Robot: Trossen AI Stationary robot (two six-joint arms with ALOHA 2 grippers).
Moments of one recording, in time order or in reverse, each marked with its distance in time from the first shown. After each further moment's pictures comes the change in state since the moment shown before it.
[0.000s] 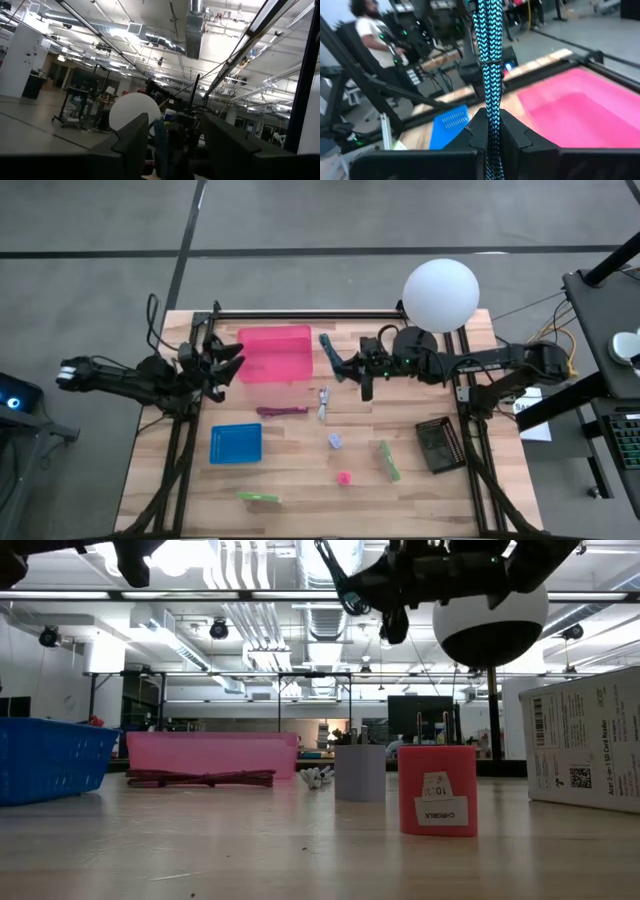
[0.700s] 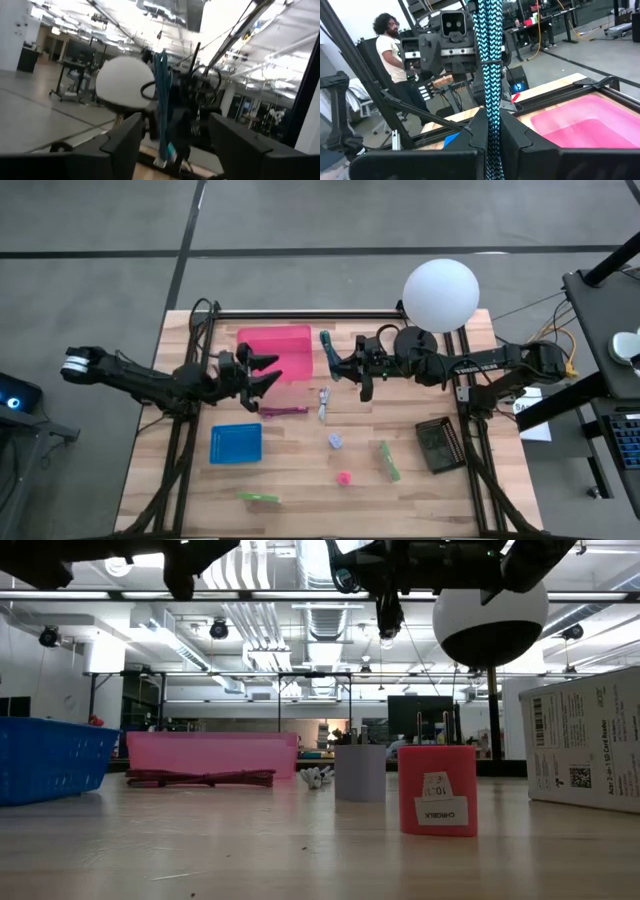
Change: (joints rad) left arm 0.004 0.359 0.078 0.235 0.024 -0.079; right arm 0.024 0.026 0.017 0.128 -0.001 -0.007
